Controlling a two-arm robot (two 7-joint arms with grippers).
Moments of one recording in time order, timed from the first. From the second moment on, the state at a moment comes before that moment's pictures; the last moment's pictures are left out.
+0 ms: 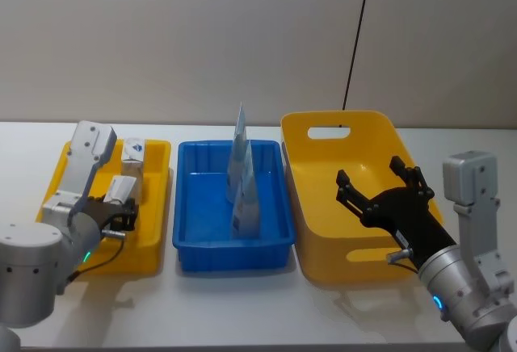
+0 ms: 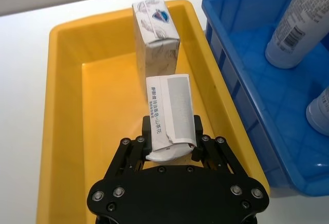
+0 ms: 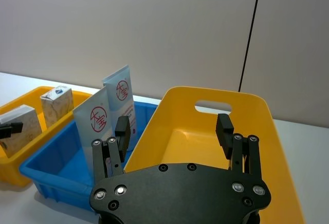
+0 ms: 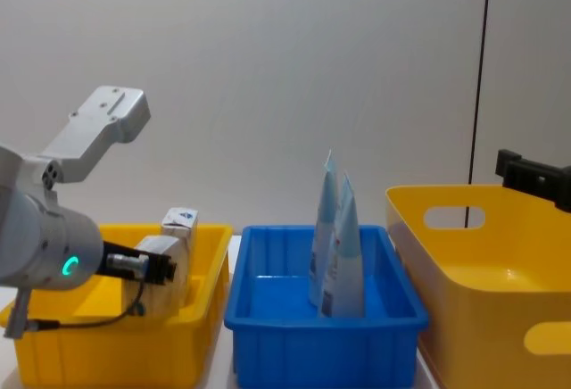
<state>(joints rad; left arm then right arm) -0.38 0.17 0.31 -1.44 -0.20 0.64 0.03 -0.01 0.34 -0.23 -1.77 0.29 0.03 0.07</state>
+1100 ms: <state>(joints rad) -0.46 0.39 0.35 -1.56 -0.19 0.52 -0.30 -0.01 0.34 -0.23 -1.77 0.29 0.03 0.07</state>
